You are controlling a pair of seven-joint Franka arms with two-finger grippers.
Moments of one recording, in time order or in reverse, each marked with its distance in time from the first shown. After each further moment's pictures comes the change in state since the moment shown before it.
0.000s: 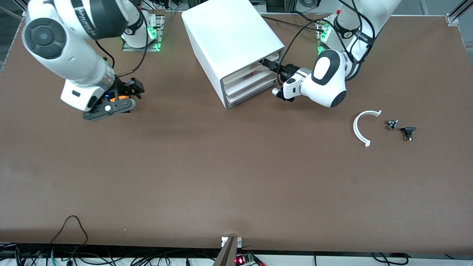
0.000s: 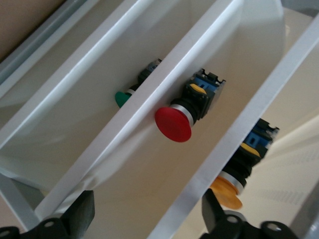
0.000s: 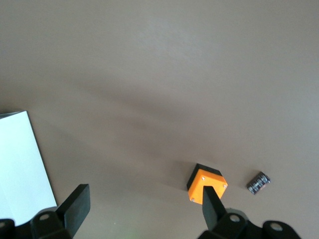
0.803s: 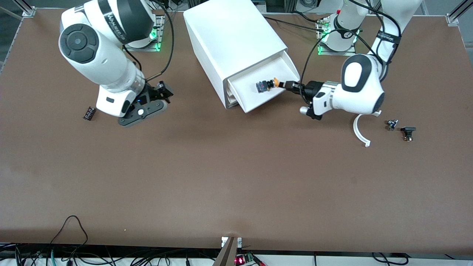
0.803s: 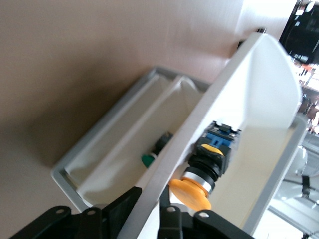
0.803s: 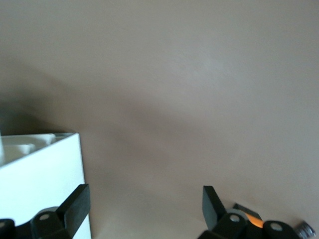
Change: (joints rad) left arm 0.062 -0.054 0.150 0.084 0.039 0.060 0.071; right arm 0.095 0.109 0.007 0.140 0.114 0.064 -0.022
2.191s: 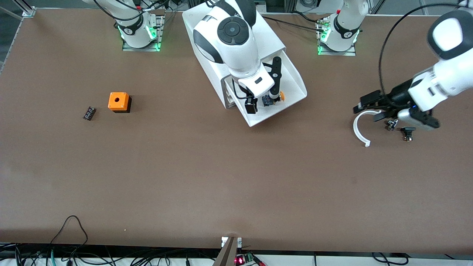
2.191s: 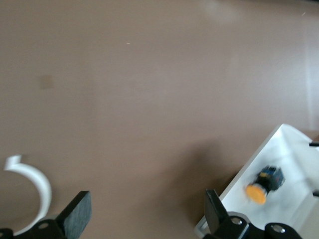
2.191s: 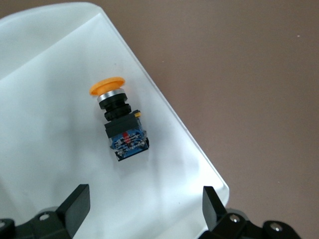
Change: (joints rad) left arm 0.119 -0.246 0.177 0.273 0.518 0.009 -0.052; right arm 0.271 0.406 0.180 0.369 -0.055 0.202 -0.595
